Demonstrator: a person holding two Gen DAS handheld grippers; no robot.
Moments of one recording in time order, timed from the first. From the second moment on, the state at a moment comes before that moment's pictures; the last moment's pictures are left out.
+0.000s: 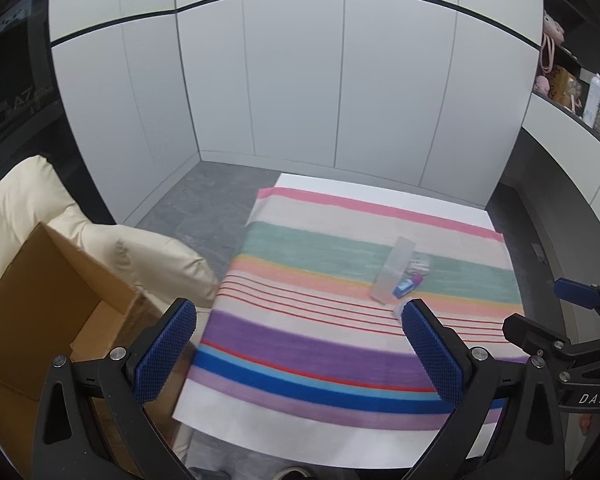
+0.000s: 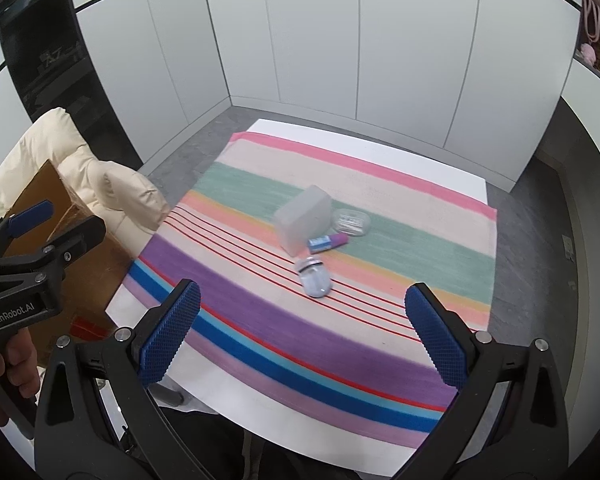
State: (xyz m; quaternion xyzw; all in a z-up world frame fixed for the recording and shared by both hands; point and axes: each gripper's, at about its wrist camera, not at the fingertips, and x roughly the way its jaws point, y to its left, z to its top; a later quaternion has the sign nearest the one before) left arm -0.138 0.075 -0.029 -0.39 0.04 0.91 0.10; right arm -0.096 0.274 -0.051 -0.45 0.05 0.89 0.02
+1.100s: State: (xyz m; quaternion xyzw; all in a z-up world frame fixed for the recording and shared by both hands) left arm -0.162 0.172 -0.122 -0.48 0.09 0.86 0.13; right arm -0.074 0.373 -0.153 -0.53 0.08 0.84 0.08
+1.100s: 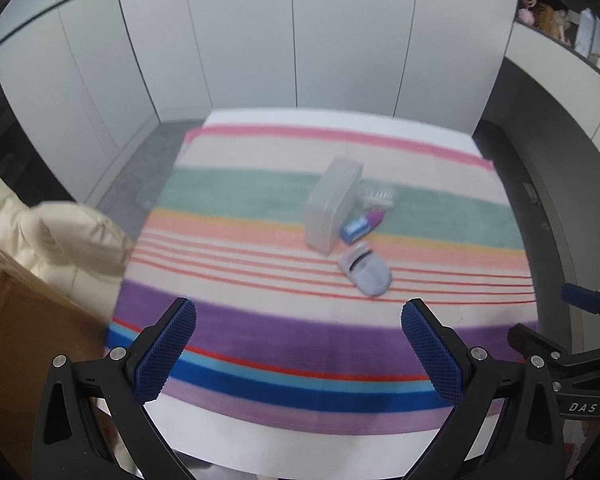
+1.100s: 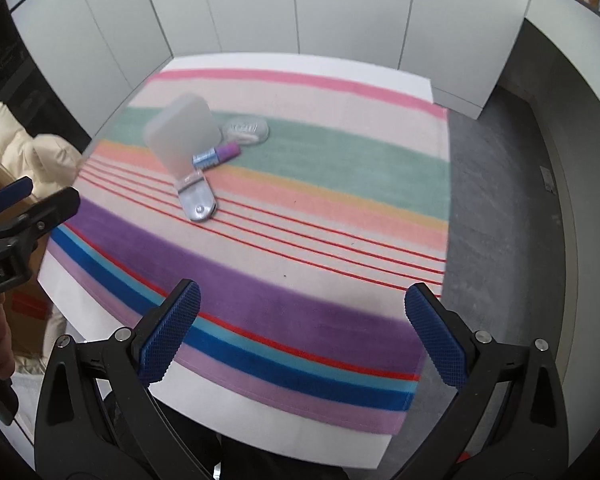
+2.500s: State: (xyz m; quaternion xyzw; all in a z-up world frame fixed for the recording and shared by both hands) left arm -0.245 0.190 -0.227 -0.51 0.02 0.85 0.08; right arm -0.280 0.347 -0.248 -0.50 0.00 0.86 0.00
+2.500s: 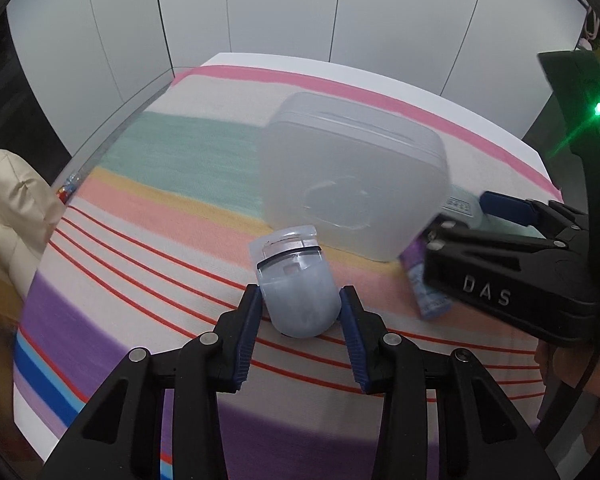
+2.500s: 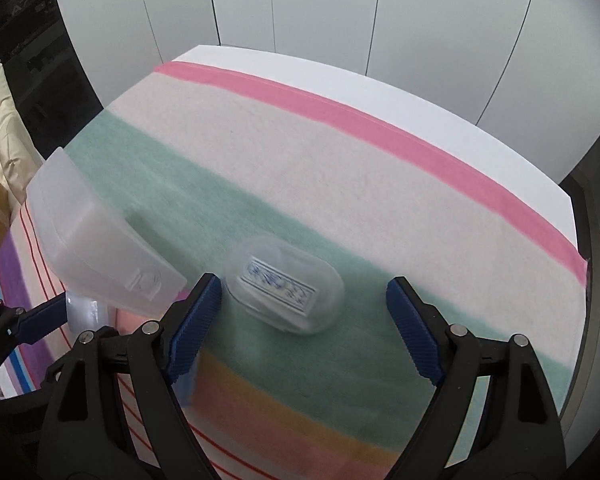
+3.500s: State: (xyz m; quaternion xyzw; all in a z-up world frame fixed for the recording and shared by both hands) left arm -0.193 0.173 -0.090 -0.50 0.02 0.85 0.14; right arm -0.152 0.362 -0.111 -0.49 0.07 0.87 0.06
